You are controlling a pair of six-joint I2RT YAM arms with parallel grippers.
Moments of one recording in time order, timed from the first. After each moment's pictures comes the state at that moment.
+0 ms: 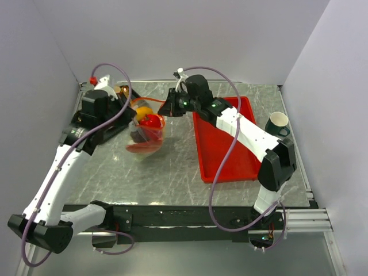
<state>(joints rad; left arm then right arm) -0.32 1.10 1.32 -0.64 0.02 -0.56 0.68 1.77 1.66 -0.30 -0.39 0.57</state>
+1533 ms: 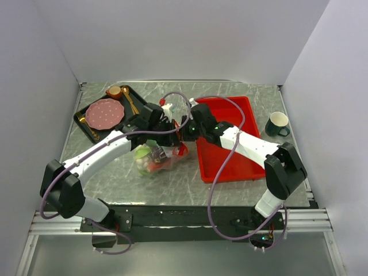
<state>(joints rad) -0.64 1.44 1.17 -0.45 0.33 -0.51 0.68 1.64 1.18 -0.20 -0.20 0.63</state>
